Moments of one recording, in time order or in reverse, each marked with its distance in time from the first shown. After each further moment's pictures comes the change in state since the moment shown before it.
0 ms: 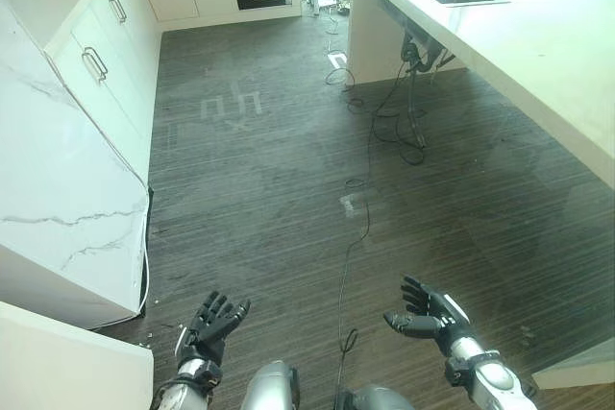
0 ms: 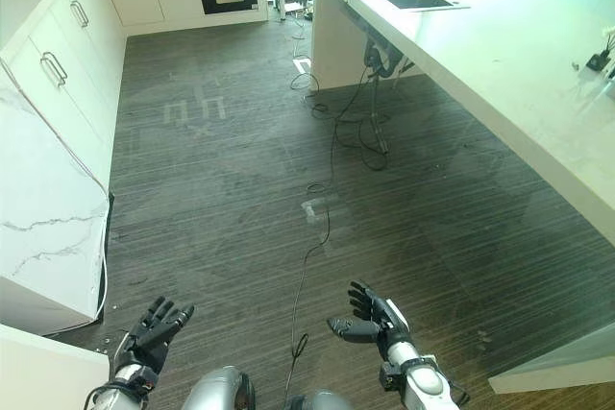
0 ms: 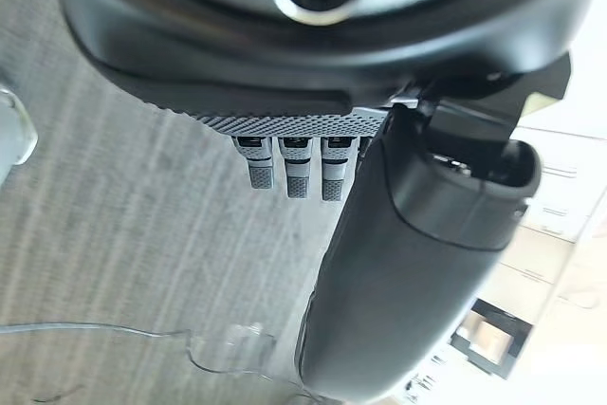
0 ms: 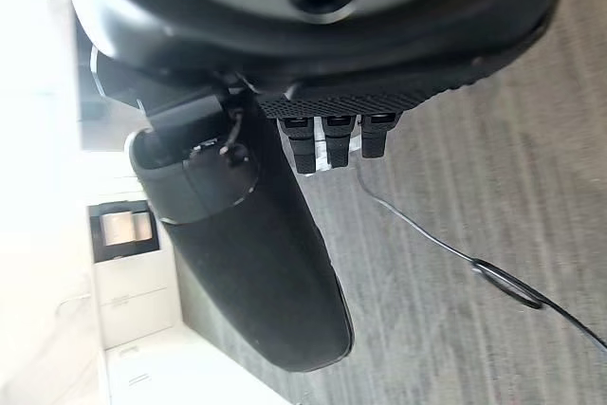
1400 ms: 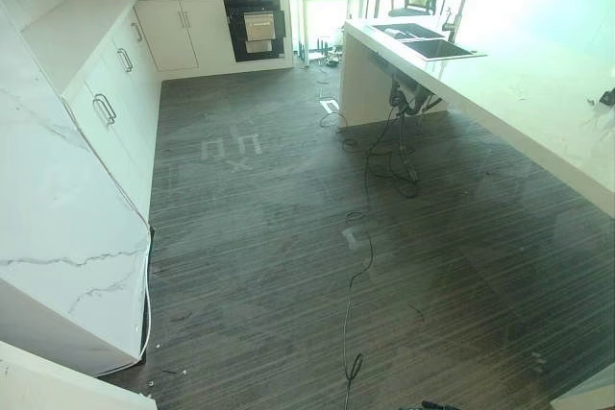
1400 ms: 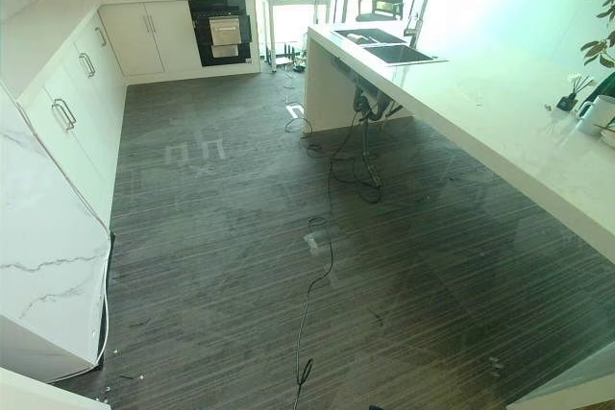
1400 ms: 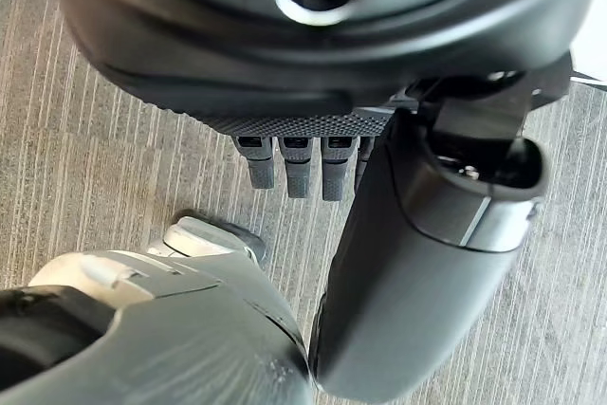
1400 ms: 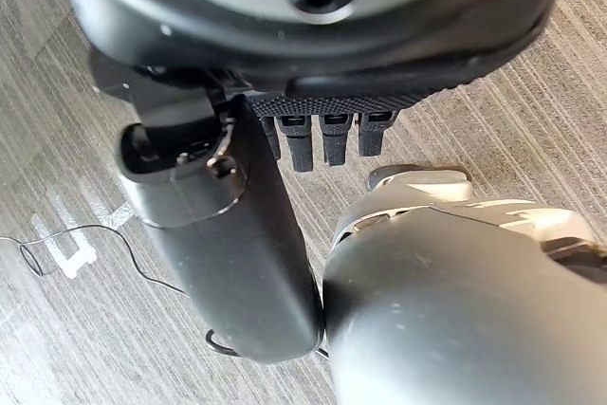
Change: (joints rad) left arm -0.205 0.000 0.000 0.867 0.238 0.203 0.002; right arm -0.186 0.112 -0.055 0.937 0.009 0.156 0.031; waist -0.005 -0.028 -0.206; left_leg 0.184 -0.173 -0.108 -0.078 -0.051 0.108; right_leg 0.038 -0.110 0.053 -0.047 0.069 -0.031
